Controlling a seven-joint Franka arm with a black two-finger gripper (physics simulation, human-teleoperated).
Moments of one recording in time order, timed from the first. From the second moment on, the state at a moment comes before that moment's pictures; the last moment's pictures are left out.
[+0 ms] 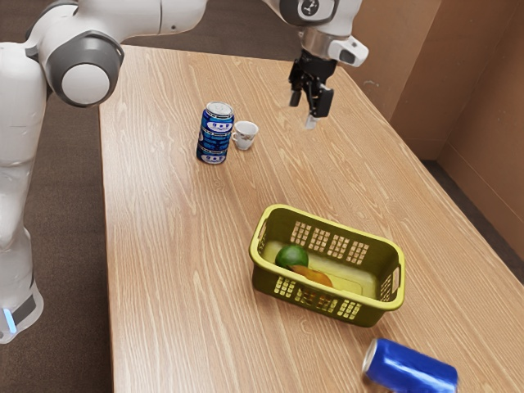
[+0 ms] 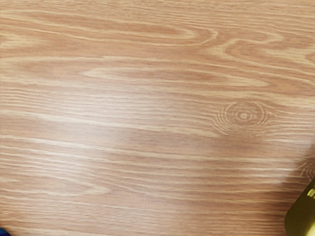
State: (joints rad) arm -0.07 0.20 0.22 -1.26 -0.03 1.47 0.05
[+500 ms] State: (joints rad) arm -0.07 0.20 0.19 -1.26 -0.05 1.49 0.08
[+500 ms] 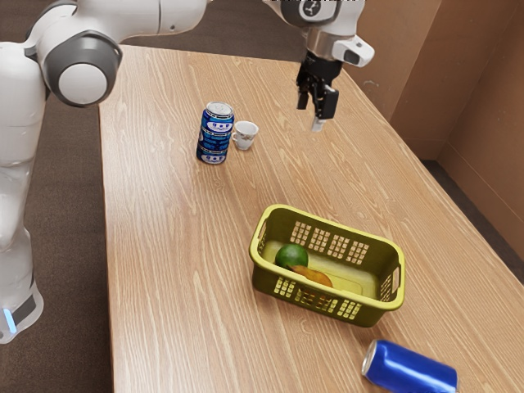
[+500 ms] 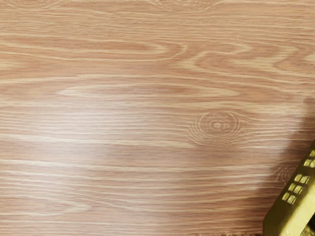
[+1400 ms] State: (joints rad) arm -0.07 0.09 -0.19 -1.58 0.08 1.65 0.15
